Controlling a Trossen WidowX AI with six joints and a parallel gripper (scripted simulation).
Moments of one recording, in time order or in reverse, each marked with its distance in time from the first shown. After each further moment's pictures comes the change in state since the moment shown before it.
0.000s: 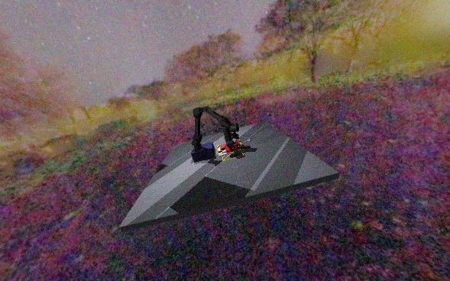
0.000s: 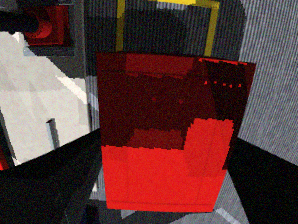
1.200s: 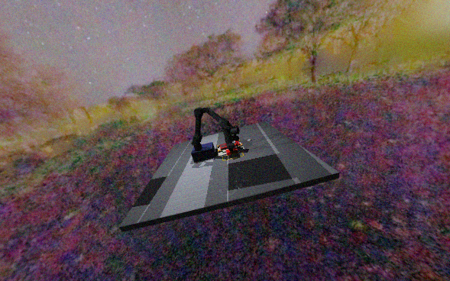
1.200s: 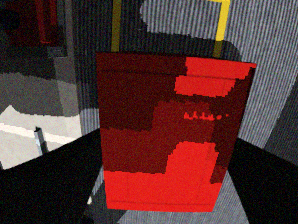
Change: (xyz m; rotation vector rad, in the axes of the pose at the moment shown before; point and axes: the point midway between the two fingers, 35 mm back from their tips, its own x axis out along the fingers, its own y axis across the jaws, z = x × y) arm 0.021 0.001 -0.001 -0.004 0.000 0.000
